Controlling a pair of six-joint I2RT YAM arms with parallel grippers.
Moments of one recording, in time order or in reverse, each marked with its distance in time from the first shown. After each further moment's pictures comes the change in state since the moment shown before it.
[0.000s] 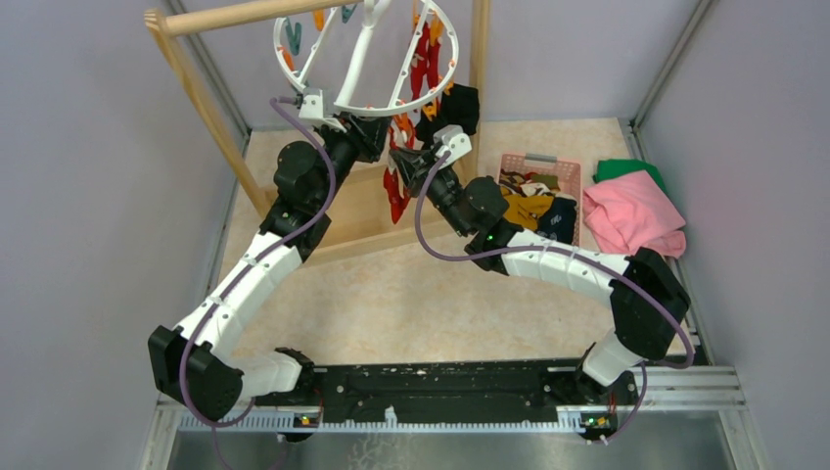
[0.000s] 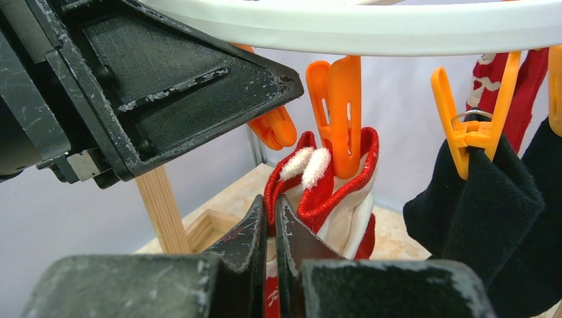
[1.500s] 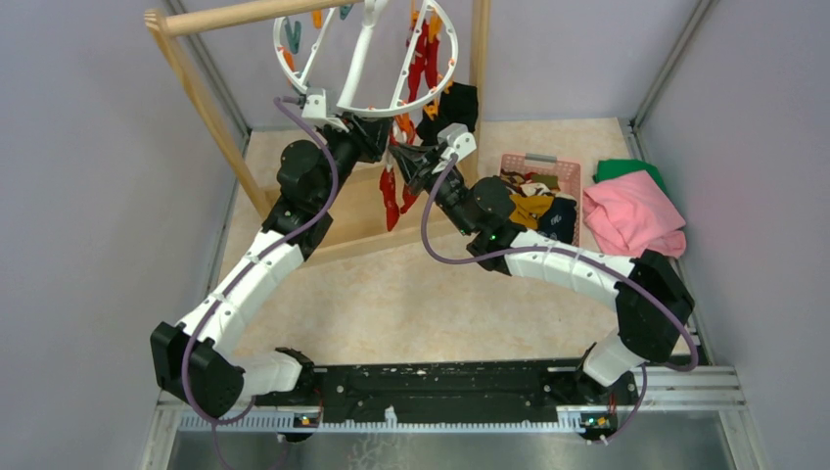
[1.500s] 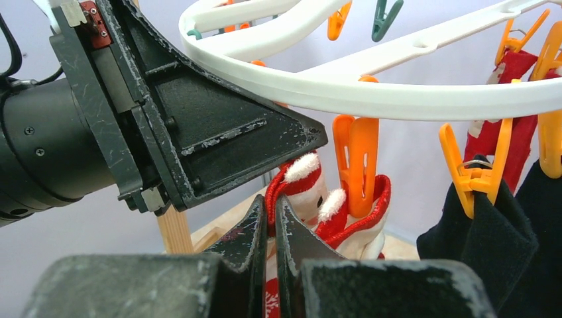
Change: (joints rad) left arm 0.000 0.014 0.000 -0.002 0.001 -0.004; right arm 0.000 -0.019 0.001 0.049 -0.048 -0.026
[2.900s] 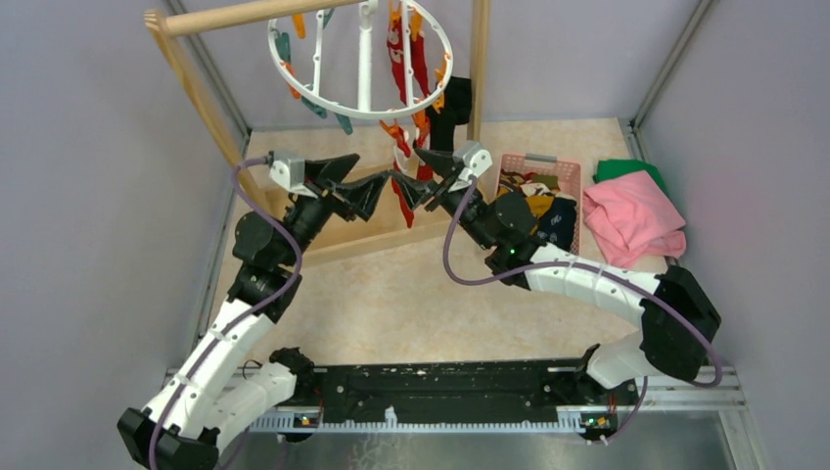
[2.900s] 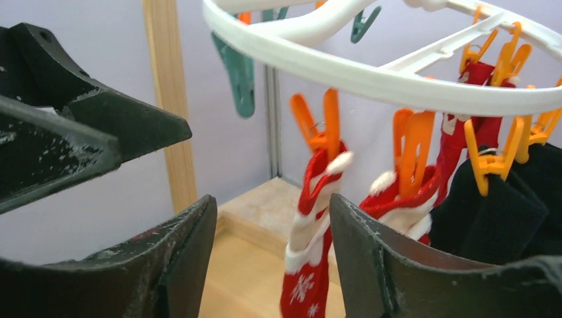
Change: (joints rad) left arm 0.000 -0.375 -0.271 0.051 0.190 0.037; right arm 0.000 -0.112 -0.118 0.019 -0.052 -0.034
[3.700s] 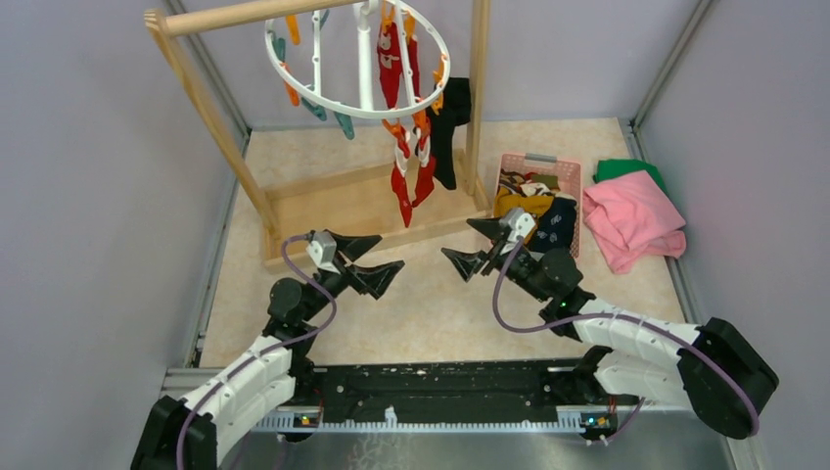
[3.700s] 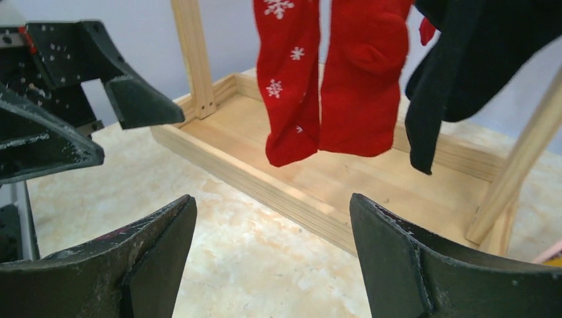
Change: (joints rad) left arm 0.000 -0.155 -0.742 0.504 0.240 -0.023; right arm -0.129 -0.374 -0.641 0.005 -0.231 0.073
